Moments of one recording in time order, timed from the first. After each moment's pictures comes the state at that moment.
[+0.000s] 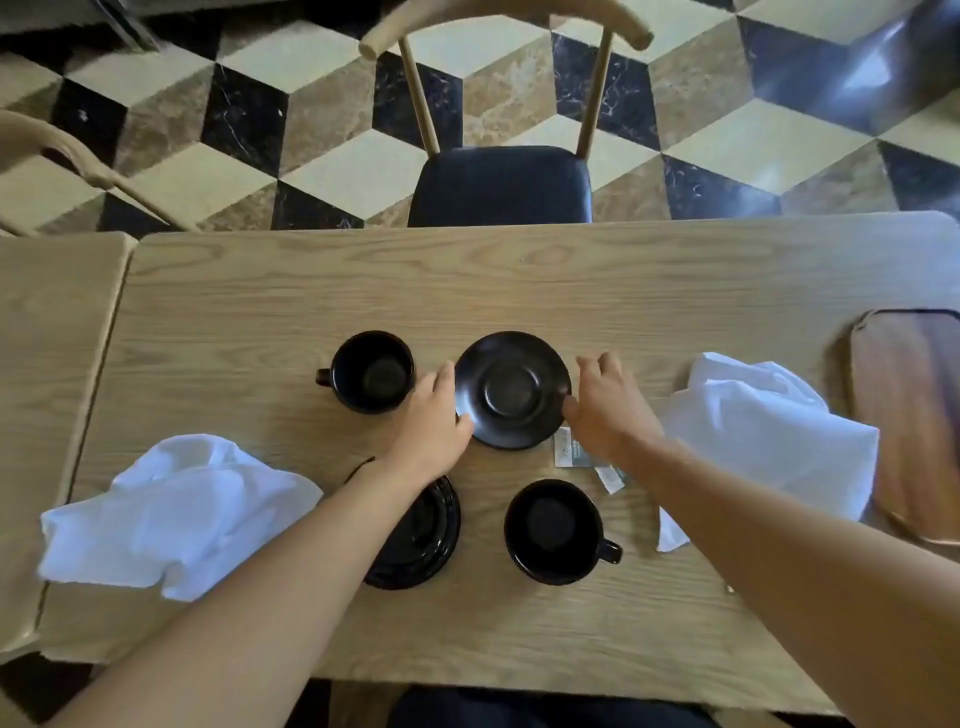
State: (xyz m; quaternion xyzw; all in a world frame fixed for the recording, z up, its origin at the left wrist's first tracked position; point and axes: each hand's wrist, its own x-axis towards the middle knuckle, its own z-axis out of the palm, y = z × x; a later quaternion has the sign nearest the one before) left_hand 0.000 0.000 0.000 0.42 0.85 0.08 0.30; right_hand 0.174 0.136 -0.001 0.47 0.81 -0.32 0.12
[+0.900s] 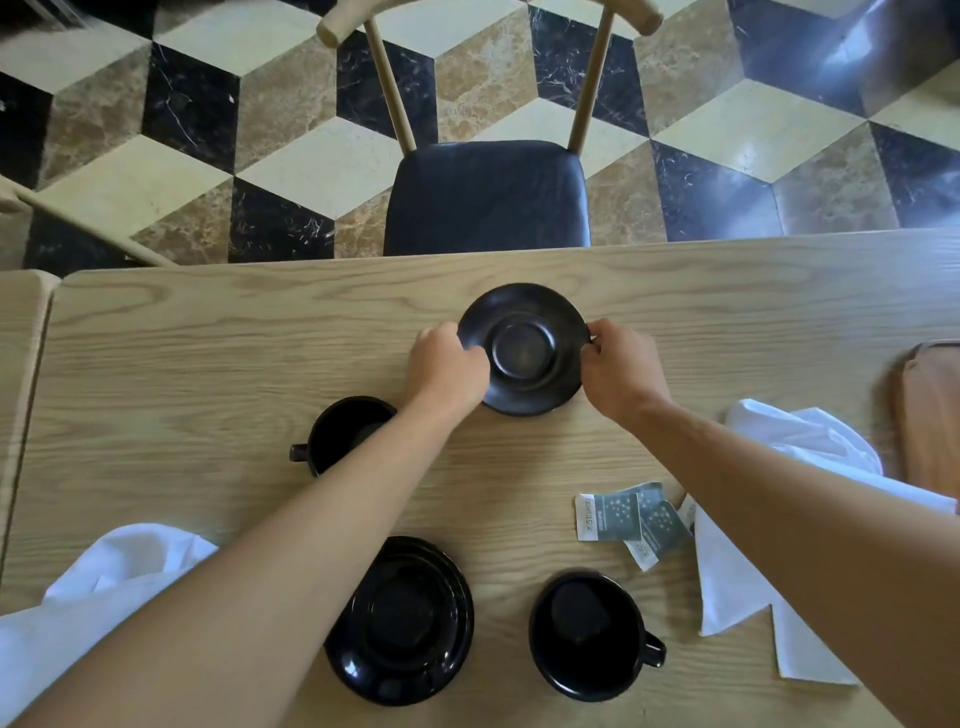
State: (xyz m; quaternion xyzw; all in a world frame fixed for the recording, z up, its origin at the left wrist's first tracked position) left_hand -0.059 0.128 -0.010 0.25 0.87 0.24 0.34; right_hand 0.102 0.225 -0.028 0.58 0.73 -0.37 -0.01
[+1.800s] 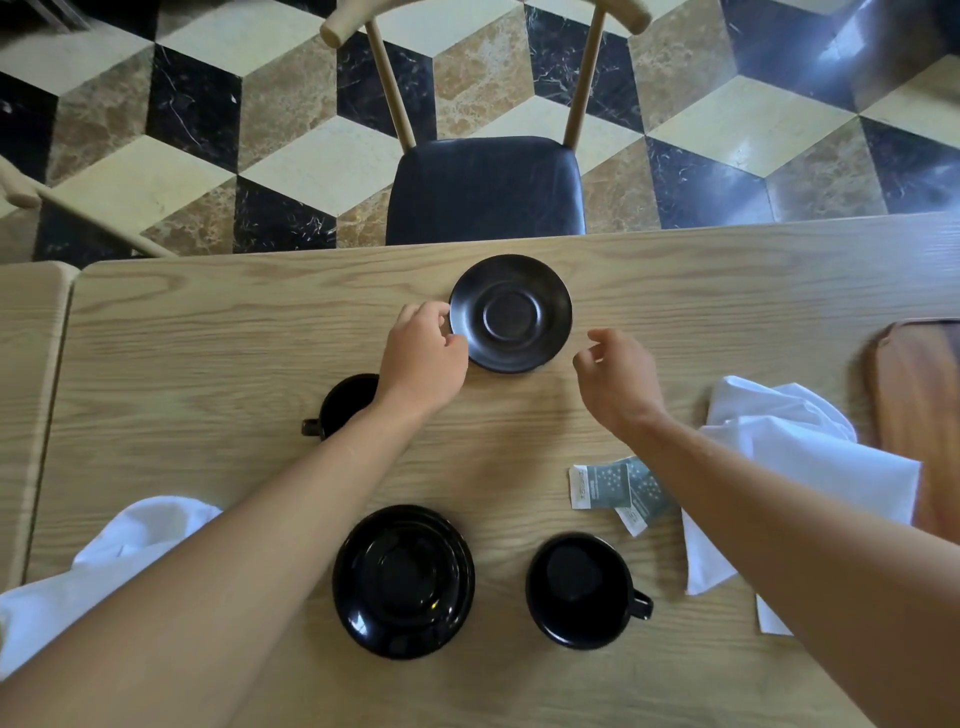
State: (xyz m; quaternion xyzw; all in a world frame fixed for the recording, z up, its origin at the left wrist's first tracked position) left_hand -0.070 0.096 0.003 0.34 0.86 0.25 0.28; right_hand 0.125 0.191 -0.024 0.59 0.71 -0.38 -0.03
